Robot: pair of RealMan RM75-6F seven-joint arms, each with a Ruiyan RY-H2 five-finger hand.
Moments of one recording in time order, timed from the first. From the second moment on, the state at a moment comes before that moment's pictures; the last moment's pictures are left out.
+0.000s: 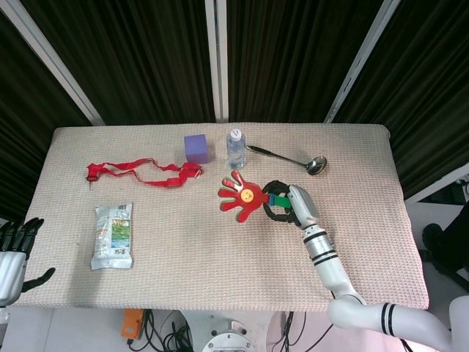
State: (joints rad) left arm -0.02 -1.10 -0.01 -1.58 1.57 1.57 0.04; right arm 0.61 -1.60 0.32 -1.62 -1.10 1.09 0.18
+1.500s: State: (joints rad) left arm -0.02 -1.10 -0.01 -1.58 1.57 1.56 0.04; right arm 0.55 -1.32 0.40 -1.76 -1.30 0.84 0.39
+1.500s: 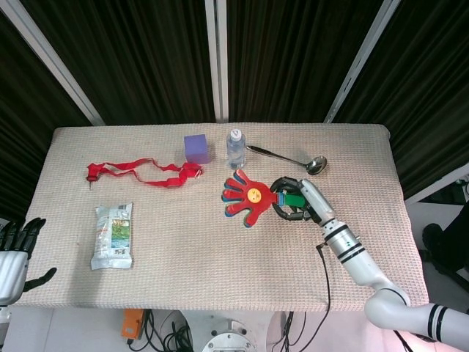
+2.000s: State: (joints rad) left arm -0.02 -1.10 -0.01 -1.58 1.57 1.56 0.04; right arm 0.58 -1.28 0.36 -1.82 -1.19 0.85 -0.08
